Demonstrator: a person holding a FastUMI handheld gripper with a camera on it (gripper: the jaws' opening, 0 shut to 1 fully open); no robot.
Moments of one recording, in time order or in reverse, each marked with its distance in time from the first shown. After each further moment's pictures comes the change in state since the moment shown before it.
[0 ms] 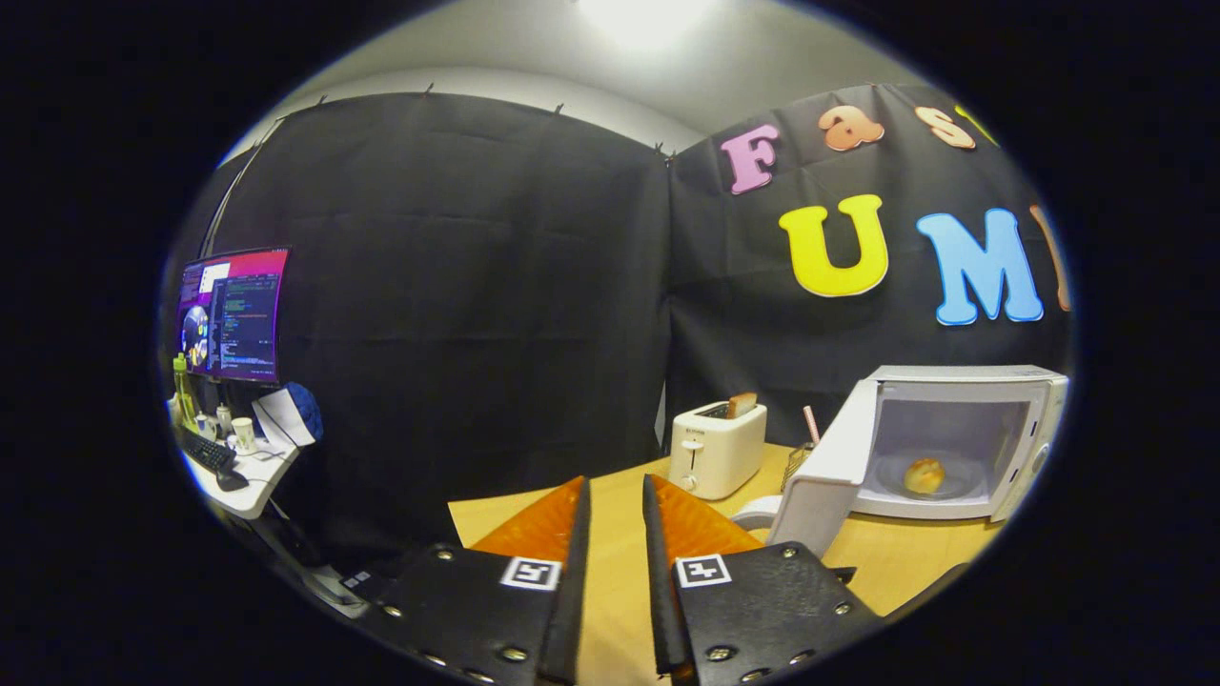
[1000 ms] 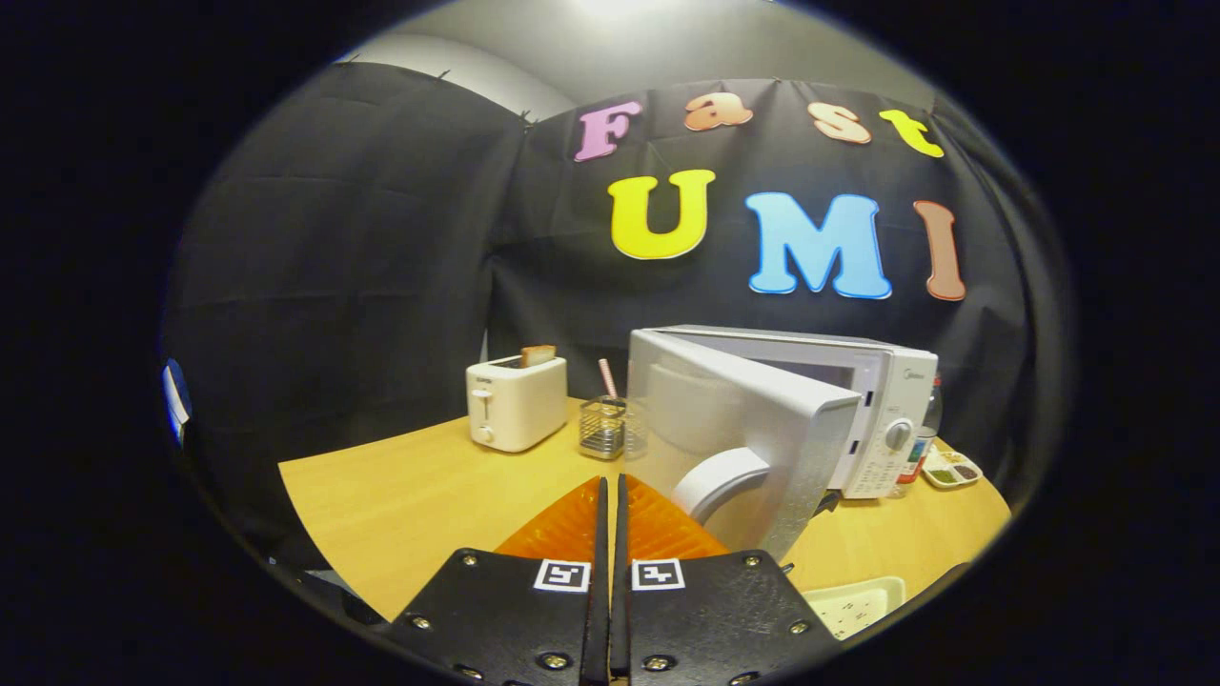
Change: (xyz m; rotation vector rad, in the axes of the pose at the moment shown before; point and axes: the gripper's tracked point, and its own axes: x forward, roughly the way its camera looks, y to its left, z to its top) arm -0.072 -0.178 -0.036 0.045 0.102 -0.524
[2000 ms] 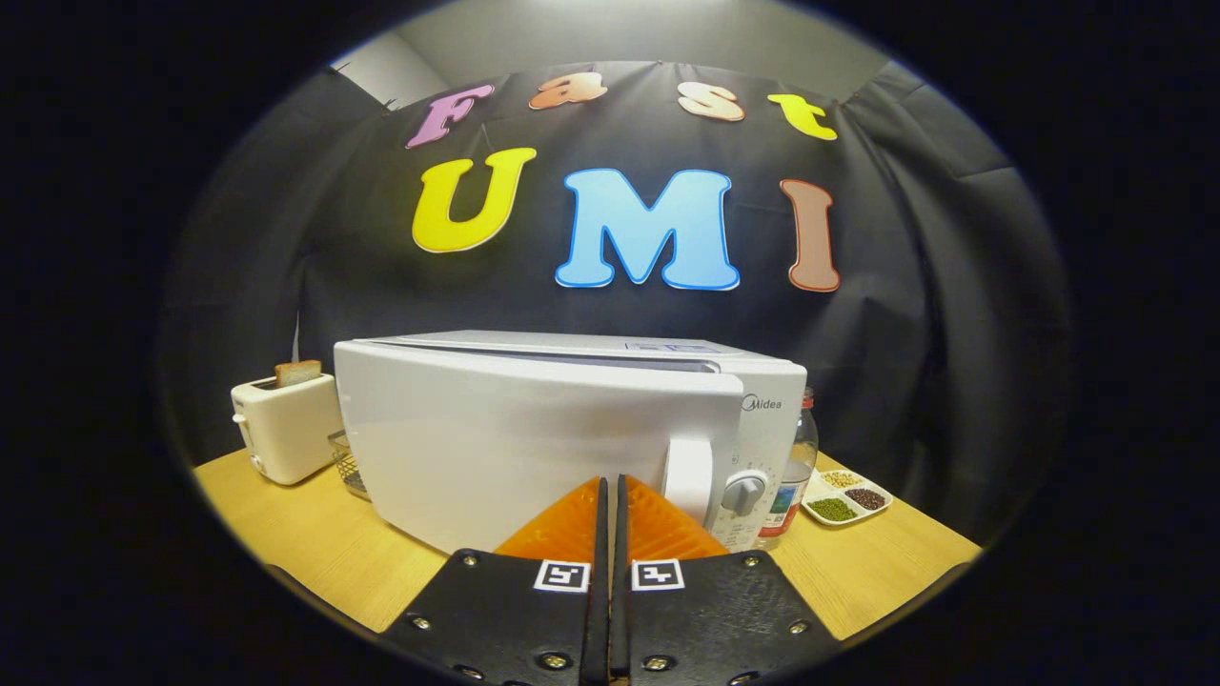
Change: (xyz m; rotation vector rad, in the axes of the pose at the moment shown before) arm 0.113 -0.214 0.009 0.039 -0.016 -0.429
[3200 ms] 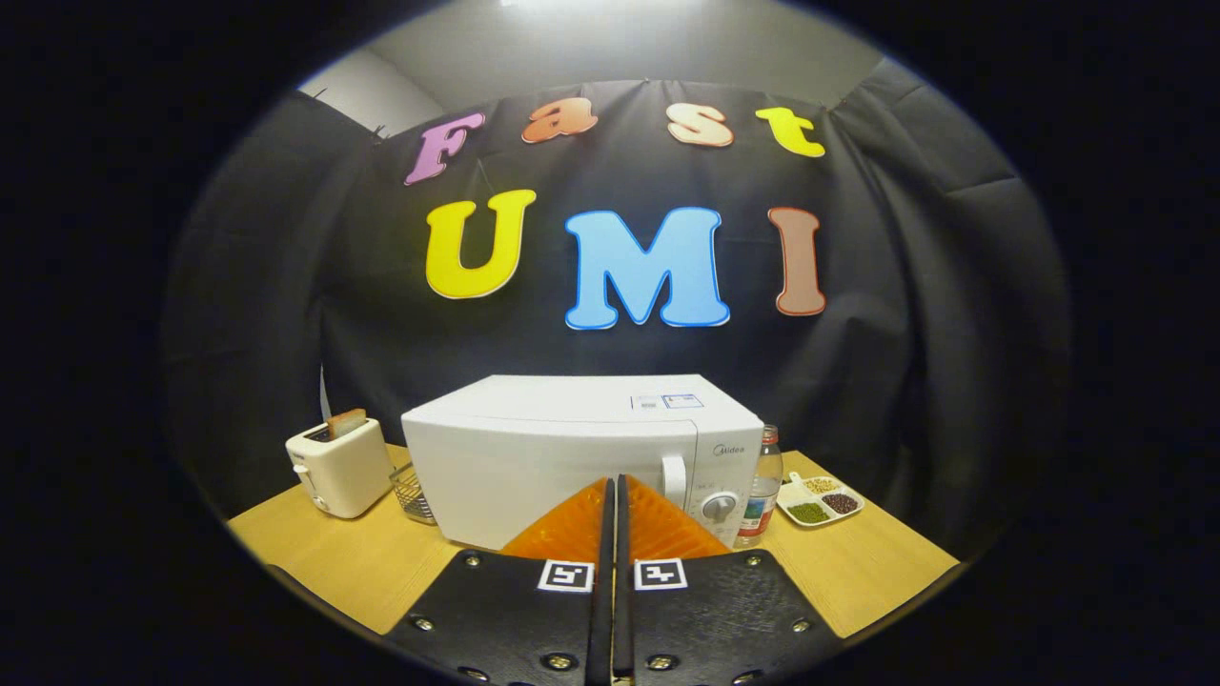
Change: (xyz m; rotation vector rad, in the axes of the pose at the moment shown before) arm -0.120 0.010 0.095 0.042 -0.034 0.071
